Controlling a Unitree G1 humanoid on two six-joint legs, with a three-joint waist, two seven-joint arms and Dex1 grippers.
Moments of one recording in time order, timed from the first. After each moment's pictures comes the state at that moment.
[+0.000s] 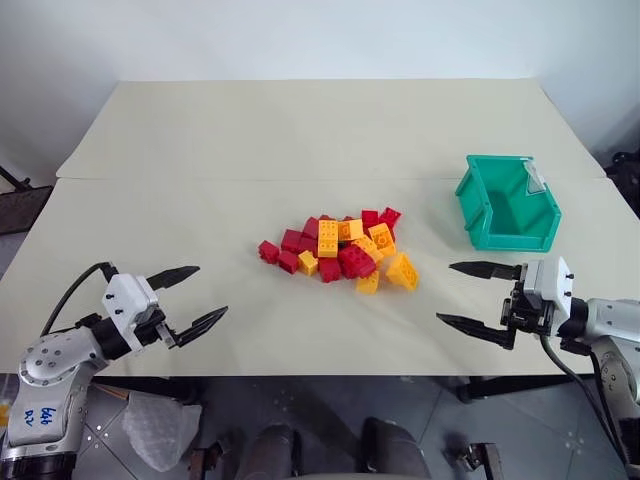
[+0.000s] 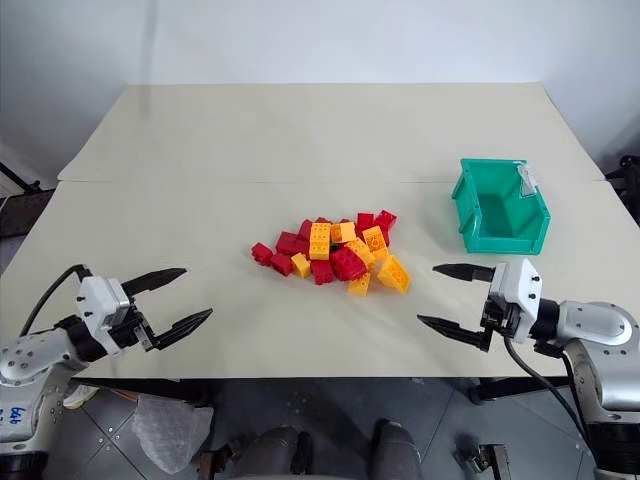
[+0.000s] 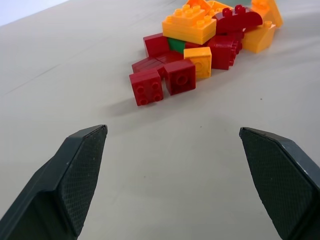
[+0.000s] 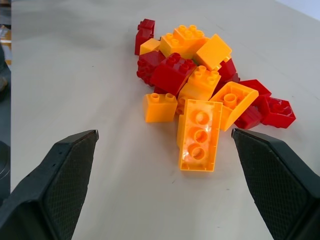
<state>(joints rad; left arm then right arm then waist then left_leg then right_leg) 0.05 0.65 0.33 -0.14 -0.41 0.01 -0.92 -0.10 -0.78 -0.24 -0.09 0.48 0.04 1.23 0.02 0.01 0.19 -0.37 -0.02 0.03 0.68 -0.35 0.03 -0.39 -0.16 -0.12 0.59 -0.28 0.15</state>
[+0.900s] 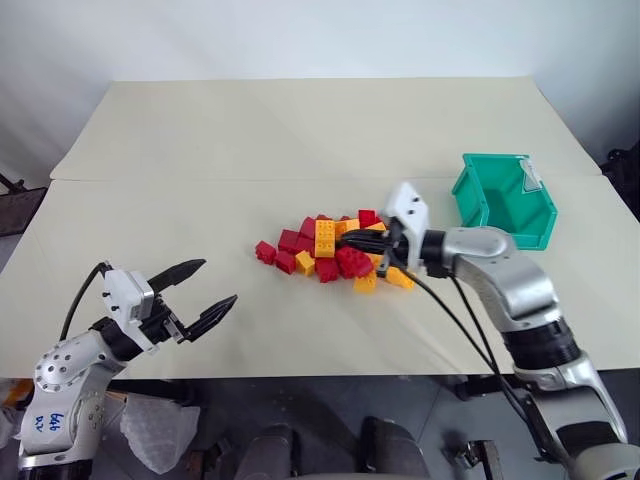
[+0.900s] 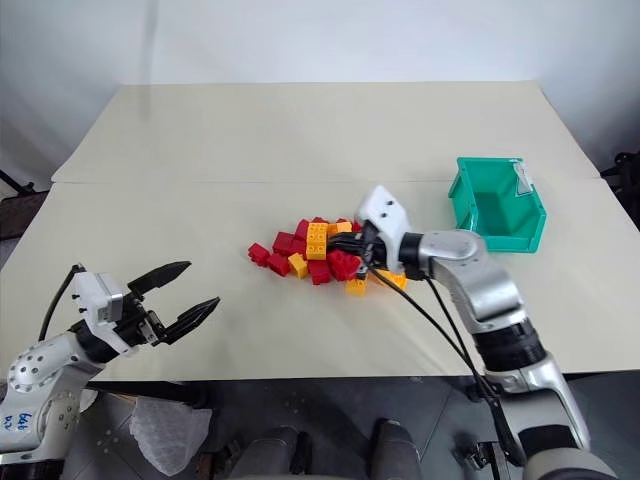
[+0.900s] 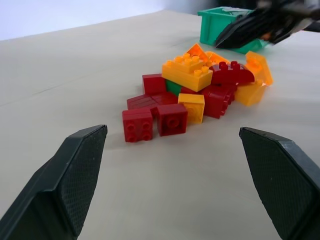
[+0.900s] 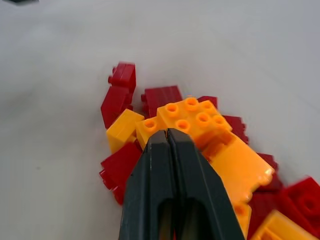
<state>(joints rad) 0.08 0.55 0.33 -0.25 -0.52 0.11 -0.82 -0.74 -0.48 0.26 0.02 0.28 0.55 0.83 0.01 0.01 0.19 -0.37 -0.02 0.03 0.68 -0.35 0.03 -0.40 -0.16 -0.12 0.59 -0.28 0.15</state>
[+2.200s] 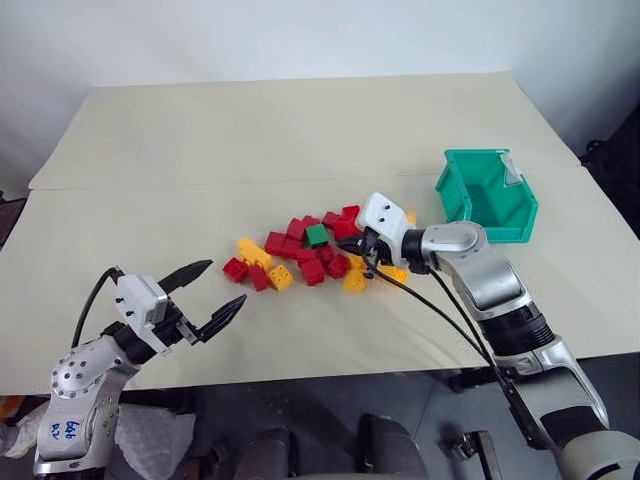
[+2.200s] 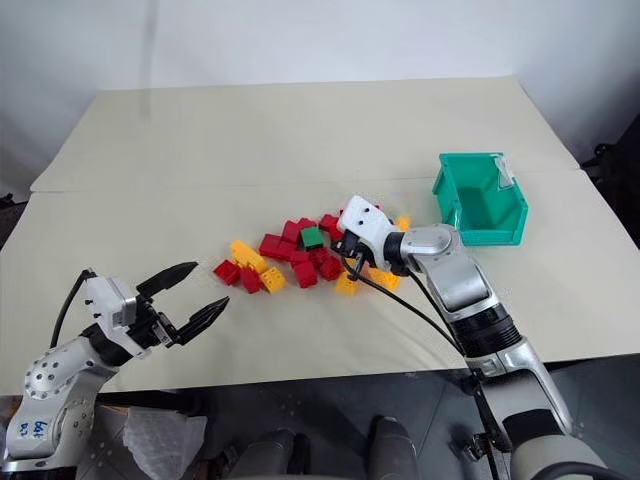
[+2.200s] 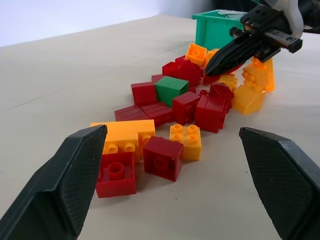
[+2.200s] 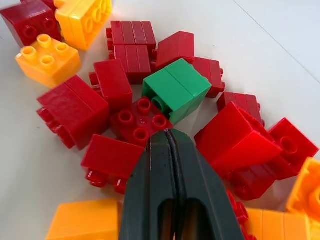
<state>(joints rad) 0.10 0.51 0.29 -0.27 -0.49 0.07 -0.76 -0.75 -0.46 0.27 0.08 0.10 0.55 0.88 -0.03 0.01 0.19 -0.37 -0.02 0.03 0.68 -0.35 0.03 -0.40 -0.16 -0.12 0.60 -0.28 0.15</state>
